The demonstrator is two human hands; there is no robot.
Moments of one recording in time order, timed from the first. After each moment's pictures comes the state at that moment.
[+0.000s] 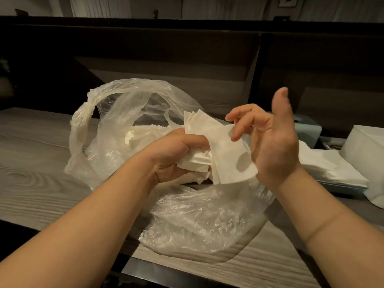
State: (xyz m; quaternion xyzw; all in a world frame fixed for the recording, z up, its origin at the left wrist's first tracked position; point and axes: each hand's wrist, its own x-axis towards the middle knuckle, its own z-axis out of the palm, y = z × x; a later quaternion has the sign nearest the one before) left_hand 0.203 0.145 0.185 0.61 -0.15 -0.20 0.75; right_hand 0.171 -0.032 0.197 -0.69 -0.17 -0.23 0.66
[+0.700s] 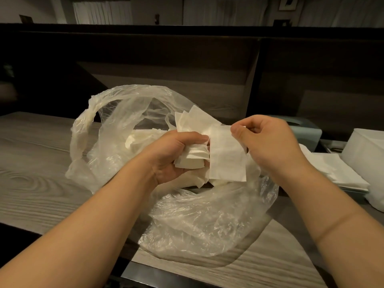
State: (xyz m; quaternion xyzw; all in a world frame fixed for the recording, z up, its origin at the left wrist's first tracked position) left_hand 0.203 0.146 0.191 0.60 -0.06 -0.17 0.78; right_hand 0.175 -0.044 0.209 -0.85 -0.02 -0.21 0.48
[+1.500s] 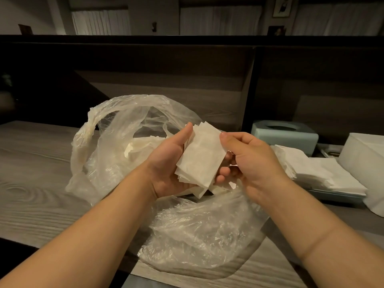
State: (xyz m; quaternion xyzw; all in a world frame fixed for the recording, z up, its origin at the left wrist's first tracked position) left_hand 0.196 0.144 0.193 0.51 -0.07 -0.29 0.81; right_hand 0.171 -0.016 0.195 -0.62 0.04 -0.06 0.78
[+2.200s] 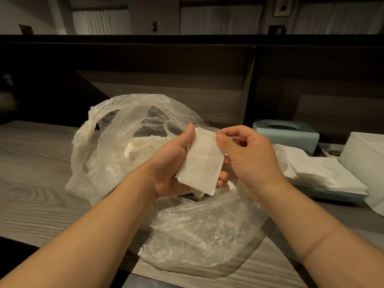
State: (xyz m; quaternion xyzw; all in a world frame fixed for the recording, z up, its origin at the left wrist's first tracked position) left_hand 0.198 0.143 0.189 0.54 -0.12 -0.31 0.78; right_hand 0.175 -0.021 0.187 -0.75 -0.06 -0.21 0.63
